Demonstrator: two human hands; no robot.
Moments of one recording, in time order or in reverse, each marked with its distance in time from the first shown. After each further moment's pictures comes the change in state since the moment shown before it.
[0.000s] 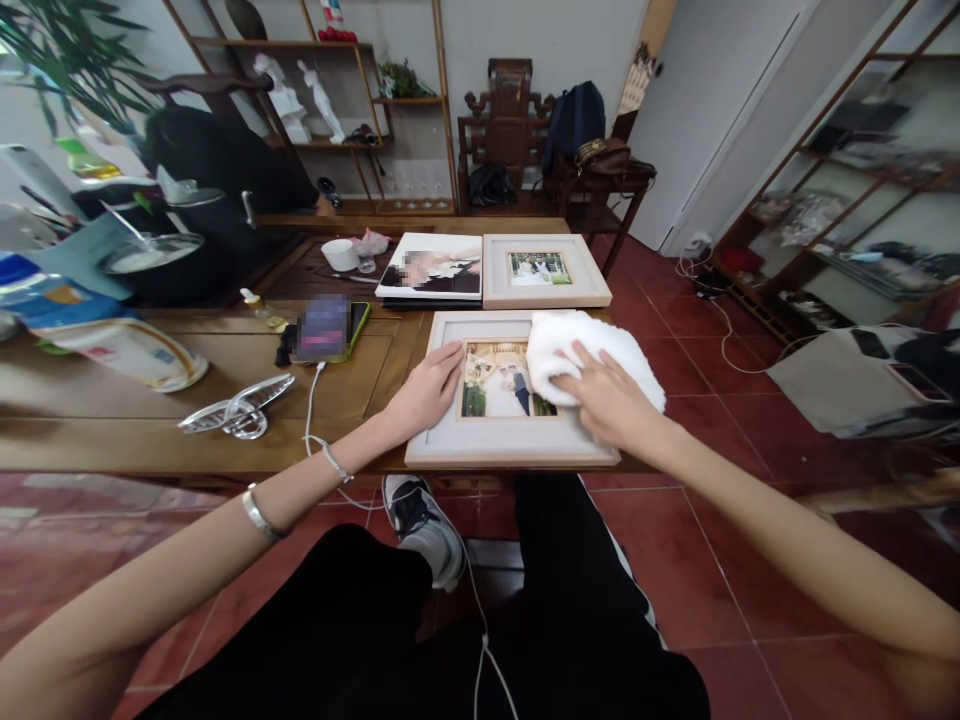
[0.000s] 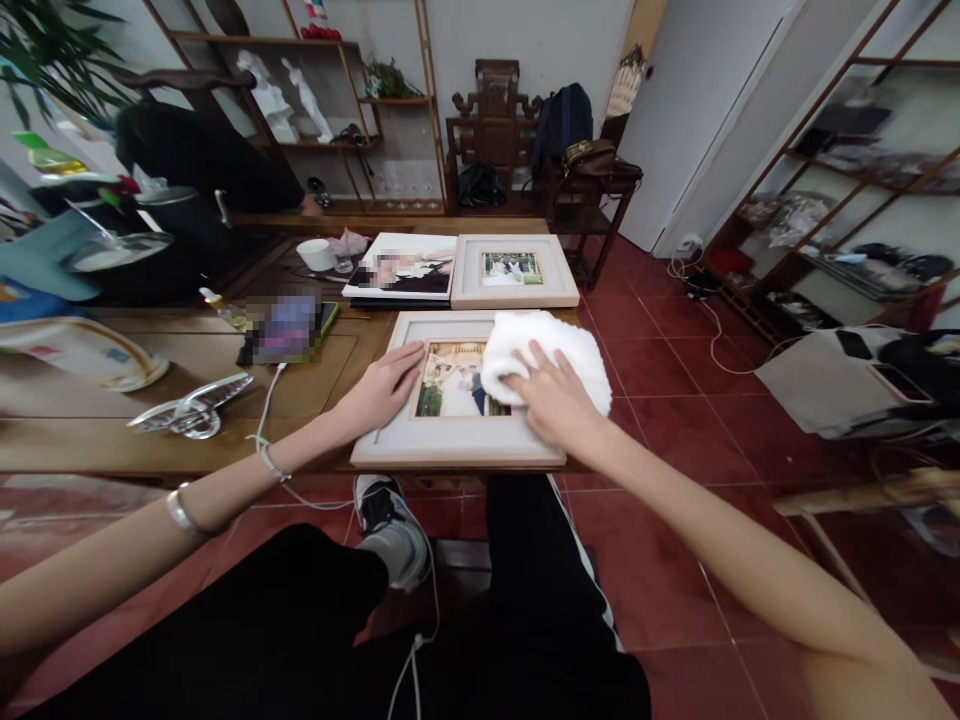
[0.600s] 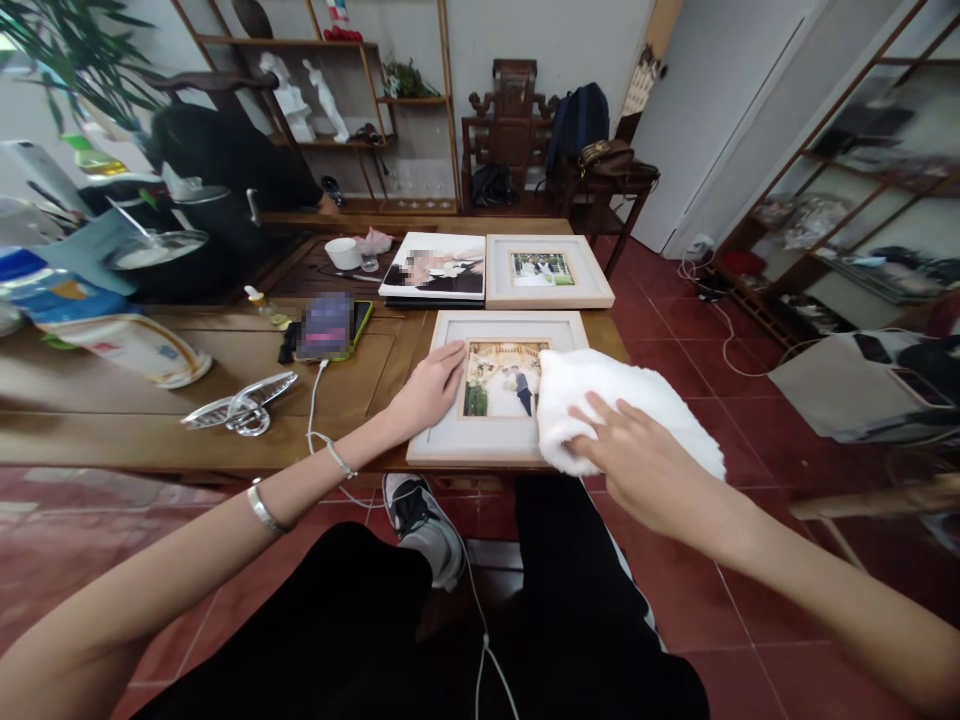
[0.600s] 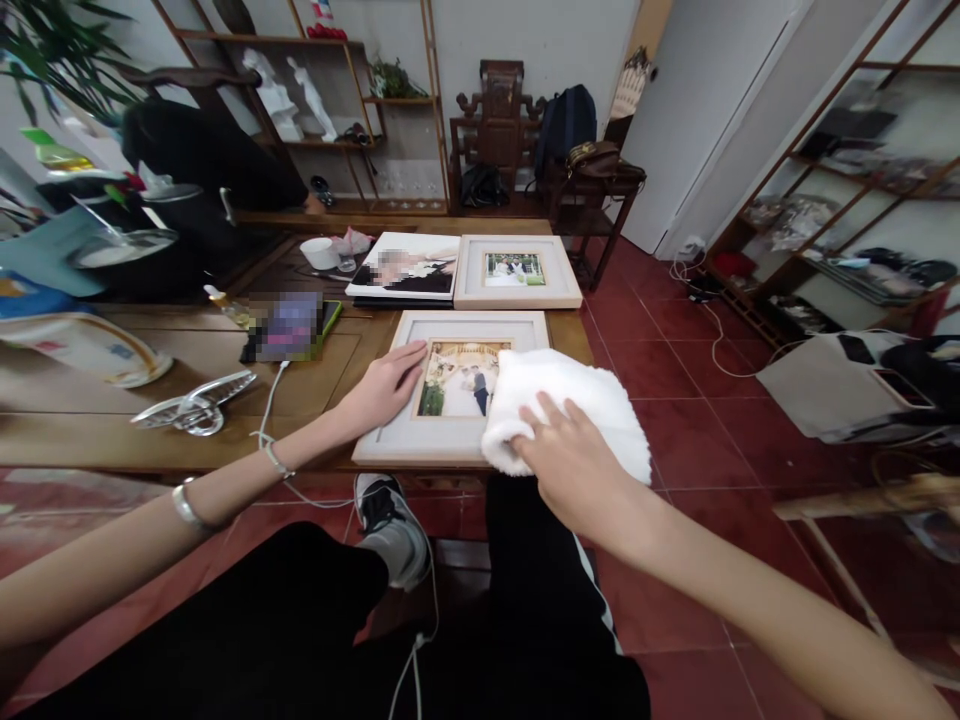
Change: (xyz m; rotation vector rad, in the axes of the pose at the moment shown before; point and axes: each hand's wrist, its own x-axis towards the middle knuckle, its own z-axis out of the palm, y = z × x) left_hand 0.002 0.000 0.001 -0.025 0.027 -0.019; right_hand -0.054 -0.038 -0.035 -0.037 -0.199 -0.069
